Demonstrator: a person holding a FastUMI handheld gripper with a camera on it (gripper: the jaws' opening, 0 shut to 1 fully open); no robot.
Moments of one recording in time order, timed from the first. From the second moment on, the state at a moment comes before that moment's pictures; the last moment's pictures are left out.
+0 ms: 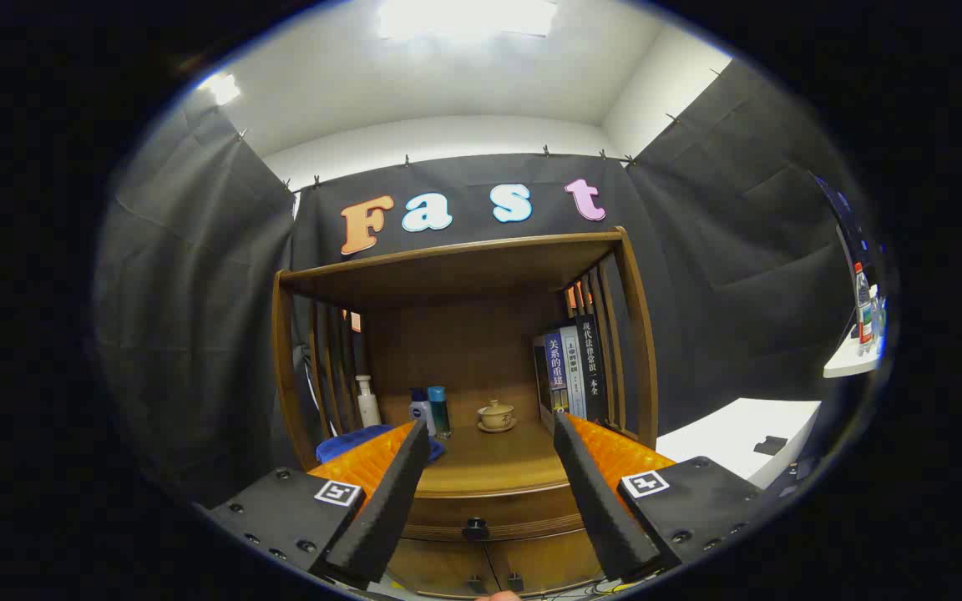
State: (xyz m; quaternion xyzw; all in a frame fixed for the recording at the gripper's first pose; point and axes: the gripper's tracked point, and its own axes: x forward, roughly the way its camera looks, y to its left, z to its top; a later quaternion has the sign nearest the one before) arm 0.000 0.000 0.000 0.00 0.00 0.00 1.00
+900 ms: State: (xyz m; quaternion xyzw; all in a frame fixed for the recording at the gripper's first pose) arm -0.002 -0.007 0.006 0.00 -0.01 -0.01 1.00
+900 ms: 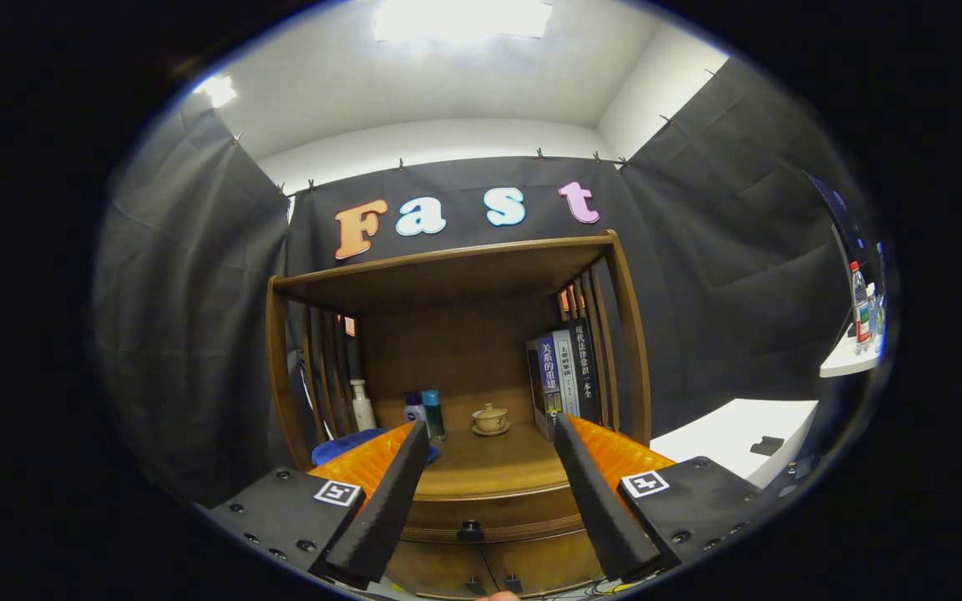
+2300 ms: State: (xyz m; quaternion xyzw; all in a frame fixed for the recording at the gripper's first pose) arm 0.077 0.024 -0.162 0.00 0.08 0.02 1.00
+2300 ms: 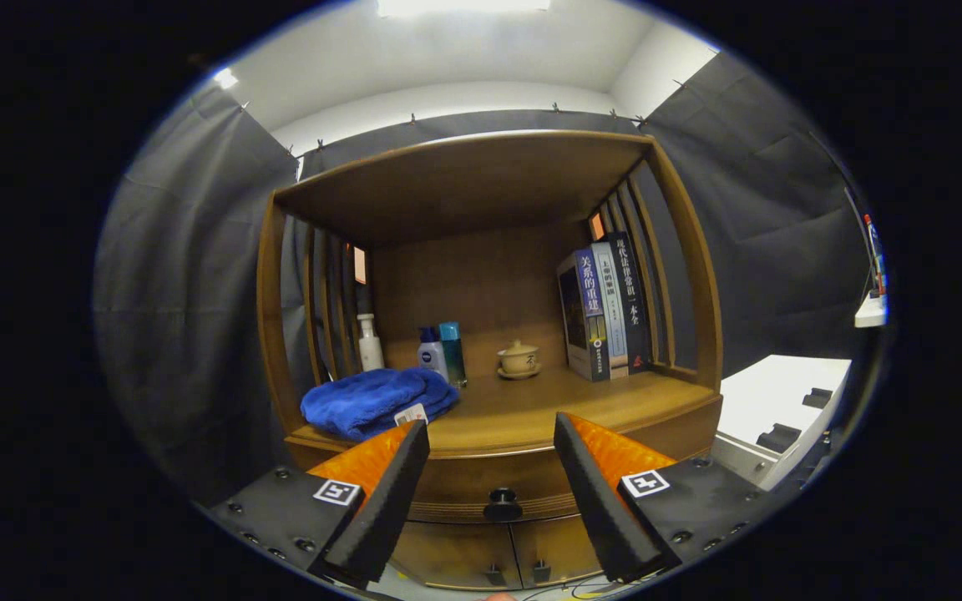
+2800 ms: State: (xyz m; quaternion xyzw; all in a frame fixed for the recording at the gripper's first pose) arm 0.109 0.021 -0.271 -0.03 0.13 0.01 0.99
